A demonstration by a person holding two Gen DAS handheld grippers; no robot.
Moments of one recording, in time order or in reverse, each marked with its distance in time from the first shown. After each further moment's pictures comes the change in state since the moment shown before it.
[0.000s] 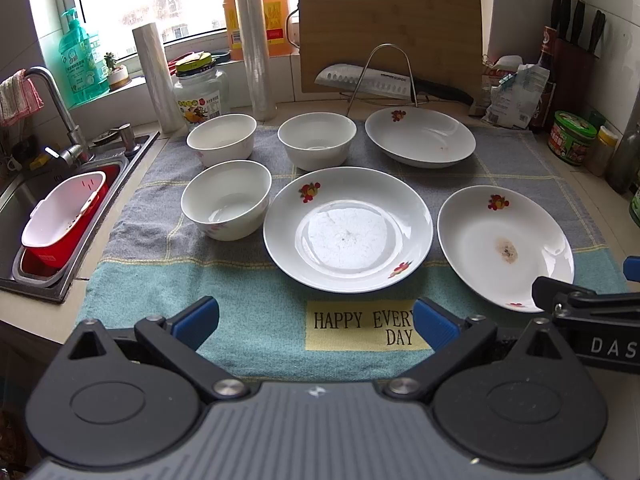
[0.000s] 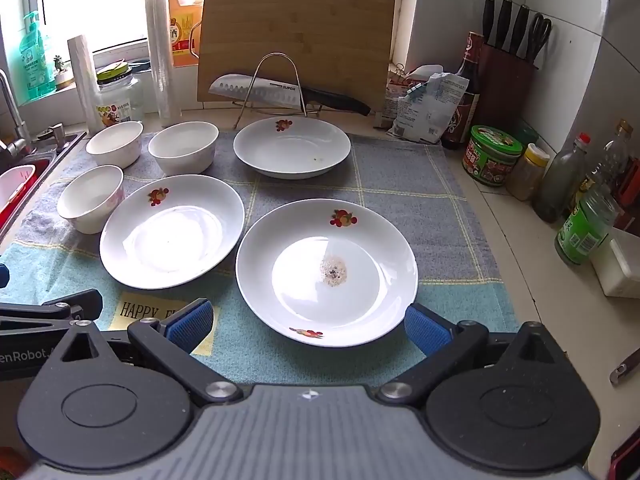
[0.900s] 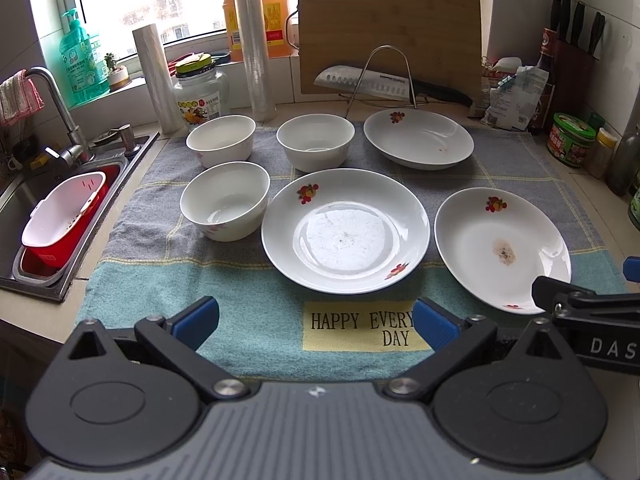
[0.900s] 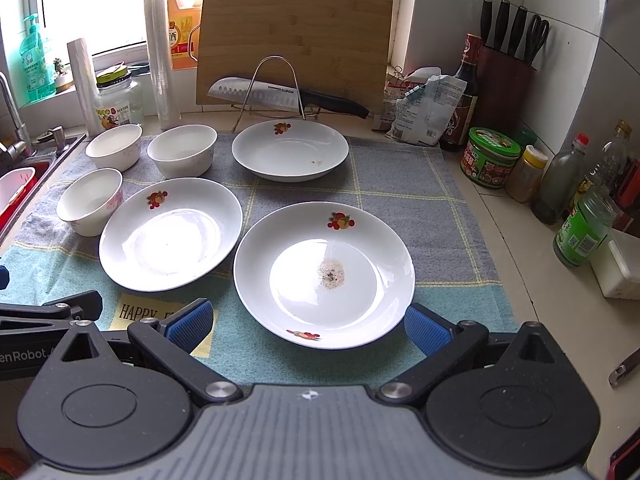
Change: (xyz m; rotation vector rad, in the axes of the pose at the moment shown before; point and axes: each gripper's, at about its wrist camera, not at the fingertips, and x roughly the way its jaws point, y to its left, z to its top) left arm 0.000 -0.001 0.001 0.001 -0.001 0.001; right arm -0.001 -0.001 0.003 -0.001 -0.006 0.001
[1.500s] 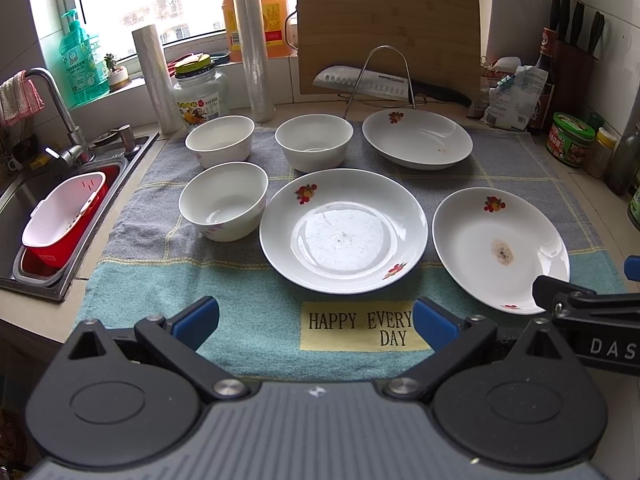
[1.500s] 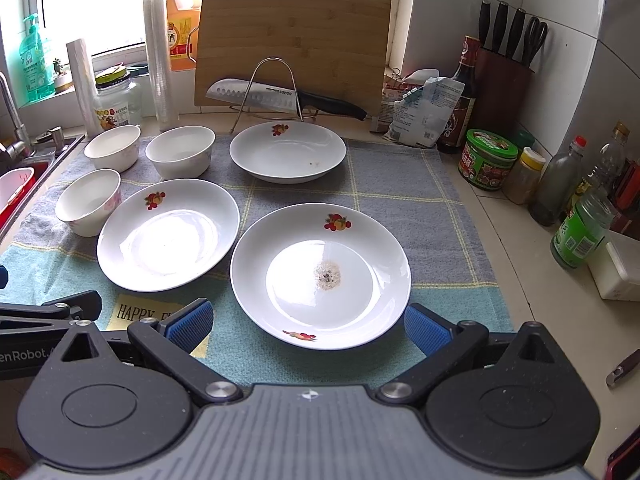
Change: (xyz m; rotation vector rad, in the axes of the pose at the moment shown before) left arm -0.002 -0.003 0.001 0.000 -0.003 0.001; right arm -0.003 -0.002 0.001 -0.001 -0.004 -0.005
